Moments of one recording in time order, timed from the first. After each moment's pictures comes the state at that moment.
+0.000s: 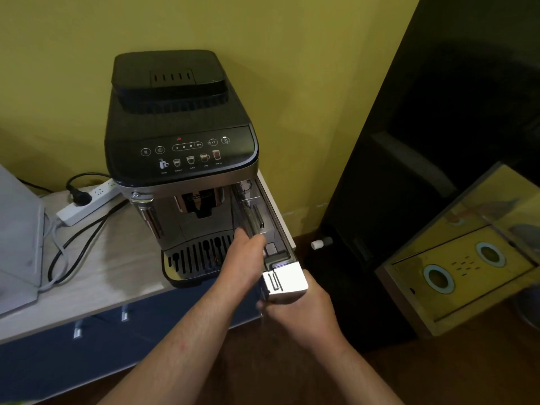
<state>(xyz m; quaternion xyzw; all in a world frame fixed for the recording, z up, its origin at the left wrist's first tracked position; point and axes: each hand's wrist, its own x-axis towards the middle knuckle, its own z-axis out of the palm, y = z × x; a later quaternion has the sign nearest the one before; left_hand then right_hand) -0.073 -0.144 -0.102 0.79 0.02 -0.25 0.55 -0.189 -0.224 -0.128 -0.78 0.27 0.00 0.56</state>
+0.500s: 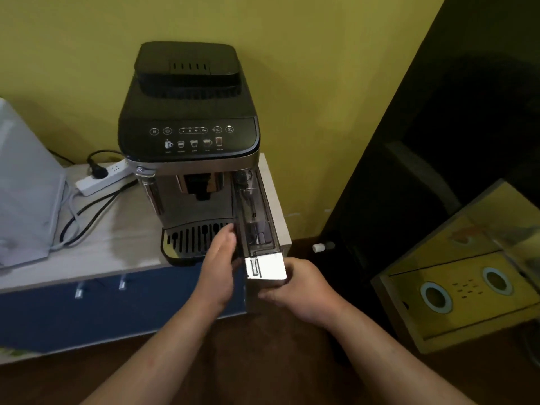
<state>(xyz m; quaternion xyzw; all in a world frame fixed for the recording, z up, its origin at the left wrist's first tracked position) -0.128 -0.119 -0.119 0.72 0.02 -0.16 0.67 -0.179 -0.275 -0.117 -0.83 0.11 0.14 0.53</state>
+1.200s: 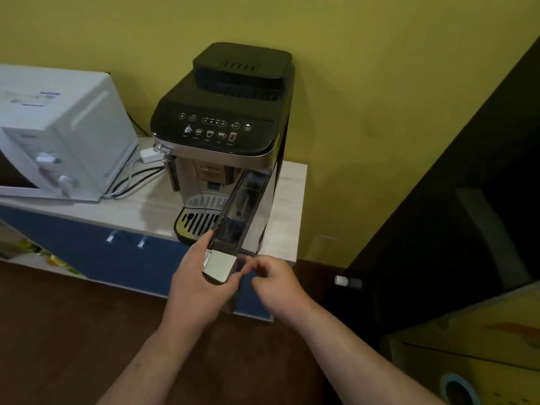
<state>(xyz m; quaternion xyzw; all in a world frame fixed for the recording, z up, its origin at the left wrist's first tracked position) -0.179 -0.176 -0.114 0.87 0.15 0.06 0.47 -0.134 -0.320 -0.141 -0.80 -0.05 0.22 0.56</state>
